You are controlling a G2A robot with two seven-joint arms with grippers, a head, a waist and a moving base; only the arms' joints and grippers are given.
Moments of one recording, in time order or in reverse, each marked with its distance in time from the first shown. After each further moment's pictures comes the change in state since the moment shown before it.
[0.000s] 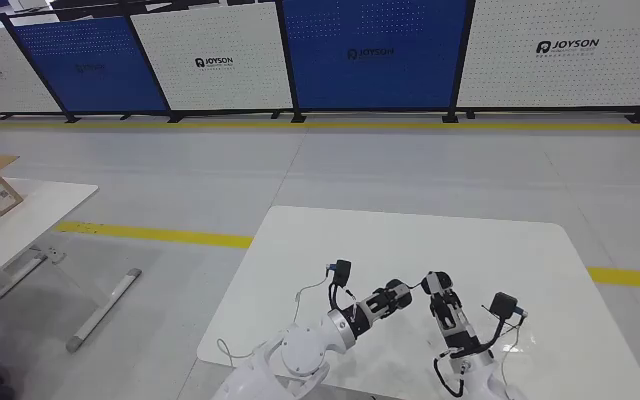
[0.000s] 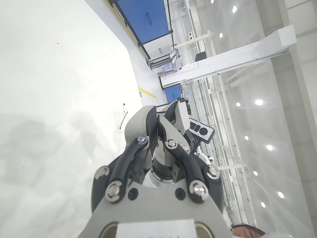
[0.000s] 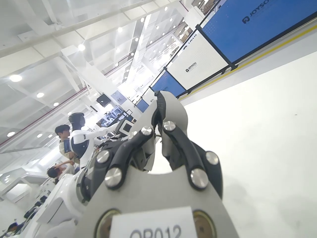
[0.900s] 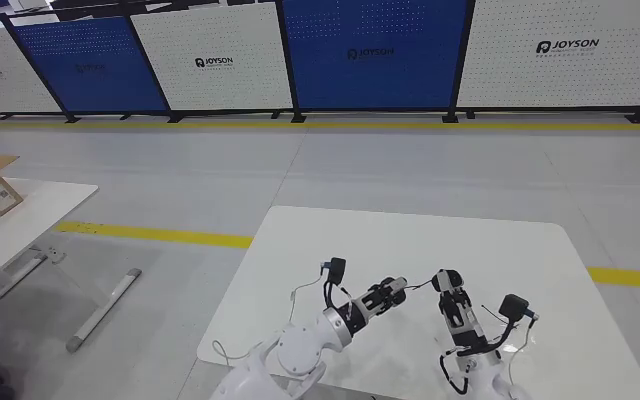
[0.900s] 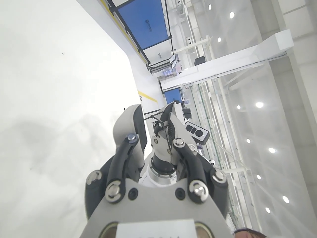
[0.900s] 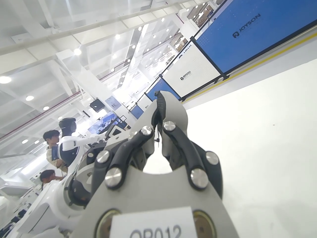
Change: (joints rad) left arm 0.020 0.003 -0.027 -0.022 0.024 0.007 0.011; right arm 0.009 0.004 0.012 0.033 -0.042 0.000 -0.075
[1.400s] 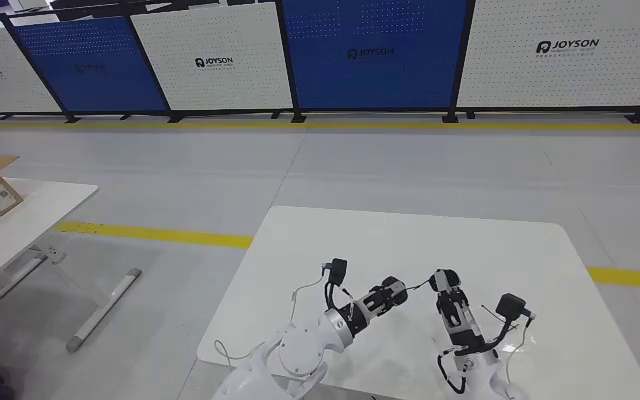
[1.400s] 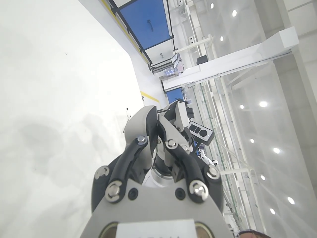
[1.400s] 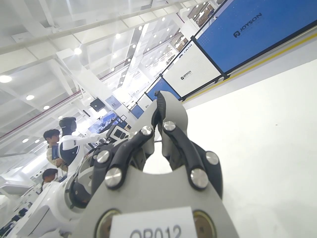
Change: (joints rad) left arm -0.006 -0.004 0.009 0.012 0.008 -0.005 0.008; right arm 0.006 -0.005 -0.008 0.004 -0.005 0.000 0.008
